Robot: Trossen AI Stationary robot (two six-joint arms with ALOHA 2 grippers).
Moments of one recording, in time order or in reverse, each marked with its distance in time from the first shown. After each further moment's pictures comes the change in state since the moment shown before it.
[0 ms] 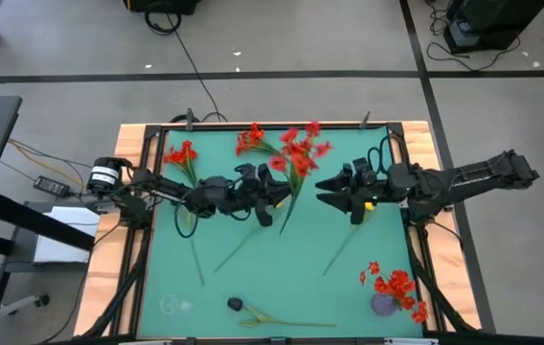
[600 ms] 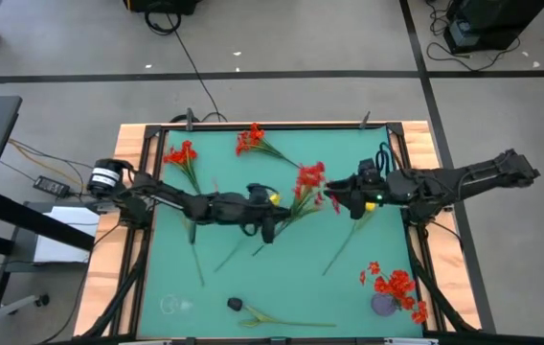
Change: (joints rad) left arm -0.061 0.004 -0.081 -0.384 -0.026 -0.196; right arm 0.045 -0.096 0.000 -0.335 0.185 0.221
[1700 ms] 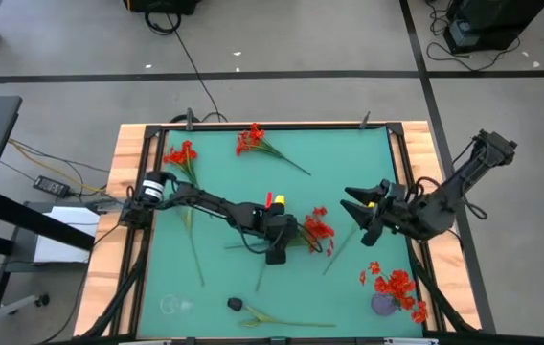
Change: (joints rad) left arm -0.015 0.398 0.583 -1.131 0.100 0.509; right arm 0.514 0.086 -0.007 0.407 0.793 -0.407
